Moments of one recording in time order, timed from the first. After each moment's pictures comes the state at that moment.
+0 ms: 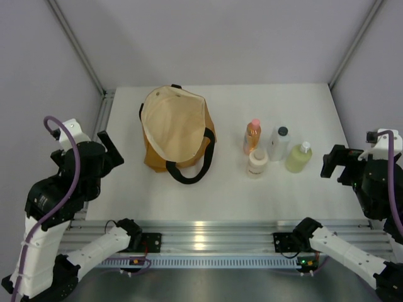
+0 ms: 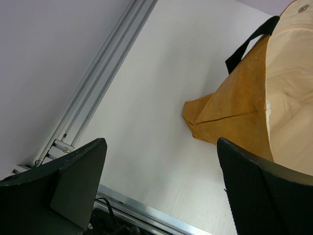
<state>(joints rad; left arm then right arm) -0.57 0.82 1.55 -1.35 -0.83 -0.62 0.69 0.62 1.48 -1.28 0.77 0.31</state>
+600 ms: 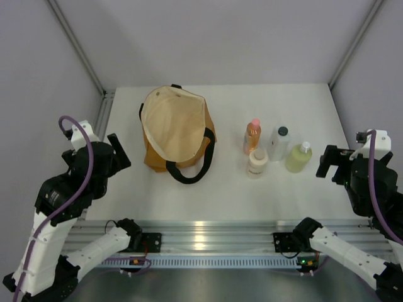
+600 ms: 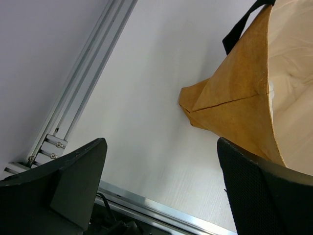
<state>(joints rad) -0.57 0.80 1.44 -1.32 -0.77 -0.62 0.69 0.60 1.38 -1.25 0.82 0.31</state>
